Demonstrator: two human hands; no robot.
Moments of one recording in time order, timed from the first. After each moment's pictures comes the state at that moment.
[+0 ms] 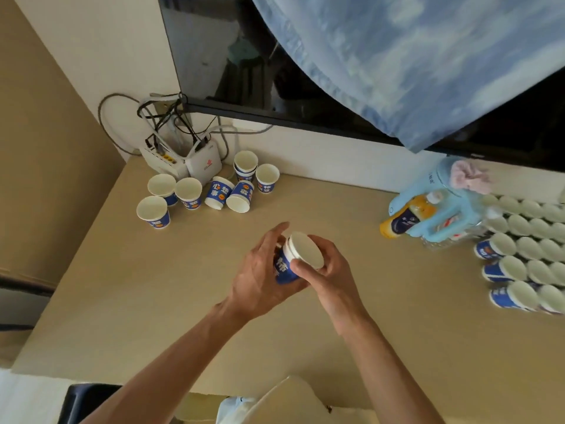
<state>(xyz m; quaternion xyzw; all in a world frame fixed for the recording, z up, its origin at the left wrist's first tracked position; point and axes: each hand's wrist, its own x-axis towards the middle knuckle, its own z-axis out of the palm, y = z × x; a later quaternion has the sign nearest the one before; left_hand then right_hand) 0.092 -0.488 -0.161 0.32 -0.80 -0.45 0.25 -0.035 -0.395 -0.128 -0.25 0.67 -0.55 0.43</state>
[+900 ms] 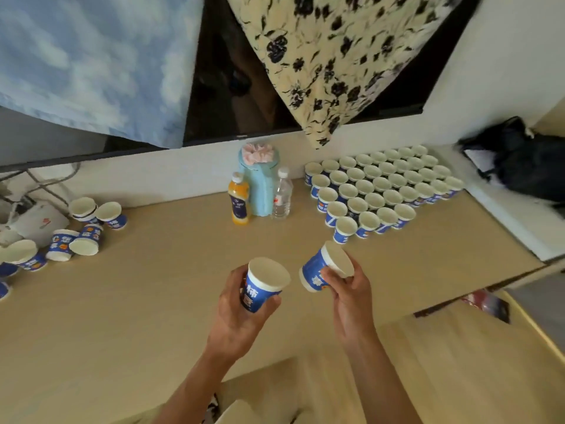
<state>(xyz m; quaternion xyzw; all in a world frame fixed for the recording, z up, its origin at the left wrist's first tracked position) -0.078 -0.182 -0.121 0.28 -0.75 -0.55 0.21 -0.228 -0.042 -0.128 -0.05 0.60 -0.77 0.20</state>
